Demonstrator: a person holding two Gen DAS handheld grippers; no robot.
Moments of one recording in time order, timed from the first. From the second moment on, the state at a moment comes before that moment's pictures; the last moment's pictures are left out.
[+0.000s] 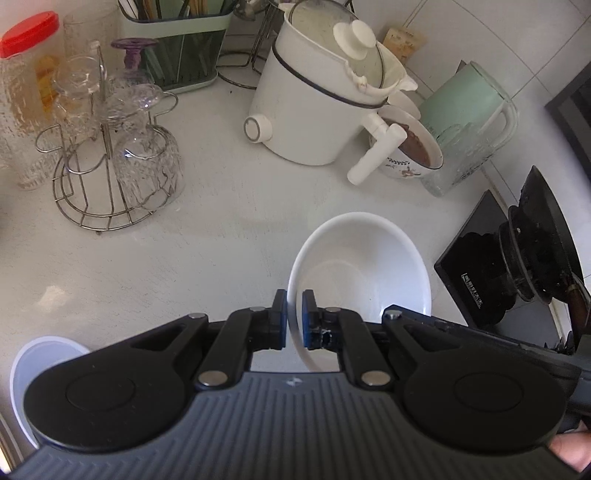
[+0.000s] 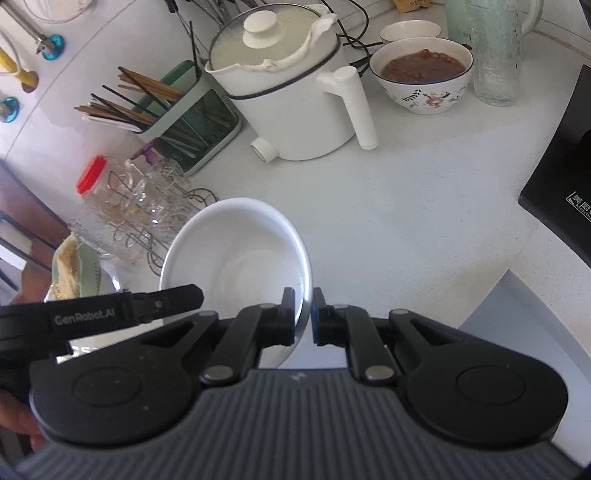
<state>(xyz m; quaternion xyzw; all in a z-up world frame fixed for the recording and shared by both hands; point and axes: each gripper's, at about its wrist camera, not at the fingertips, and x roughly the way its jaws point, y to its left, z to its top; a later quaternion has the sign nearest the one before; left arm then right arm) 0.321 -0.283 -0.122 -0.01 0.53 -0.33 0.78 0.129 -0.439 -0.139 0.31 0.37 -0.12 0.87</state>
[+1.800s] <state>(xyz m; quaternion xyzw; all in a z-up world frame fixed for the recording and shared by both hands) 0.311 -0.053 -0.121 -0.15 0.51 -0.13 0.83 0.233 -0.262 -0.132 0.16 0.45 0.09 0.87</state>
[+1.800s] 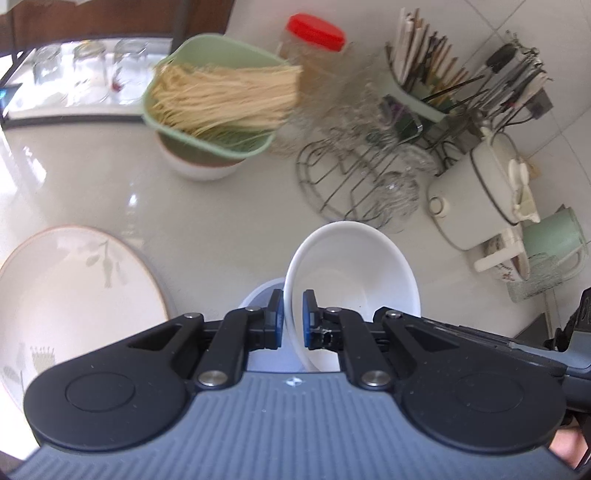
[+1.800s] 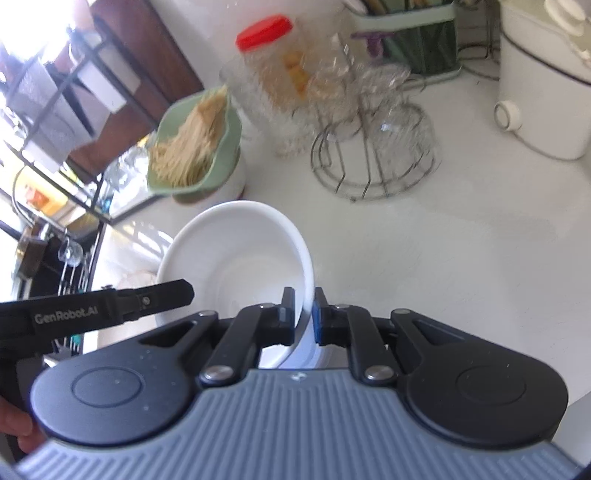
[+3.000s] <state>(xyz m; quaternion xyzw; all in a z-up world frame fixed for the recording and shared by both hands) 0.303 -0.022 -0.164 -0.22 0.55 -0.08 0.80 0.268 -0.277 -0.160 0.12 0.47 0.15 0.86</state>
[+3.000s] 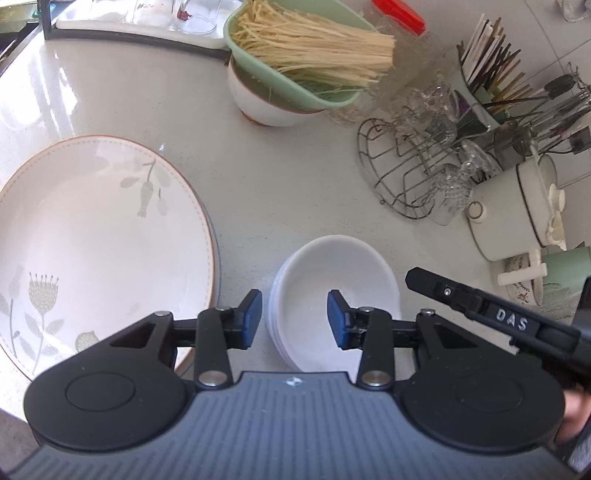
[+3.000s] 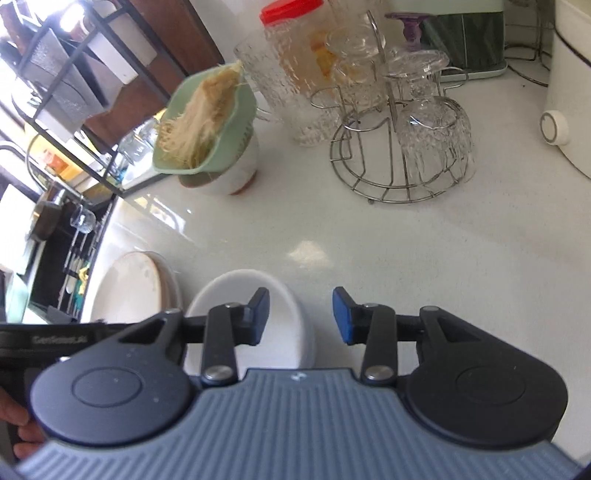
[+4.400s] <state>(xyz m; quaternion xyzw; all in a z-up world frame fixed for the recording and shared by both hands) 0.315 -0.069 -0.210 -0.15 0.58 -0.10 0.79 0.245 -0.275 -0.216 0.21 0.52 0.12 0.82</state>
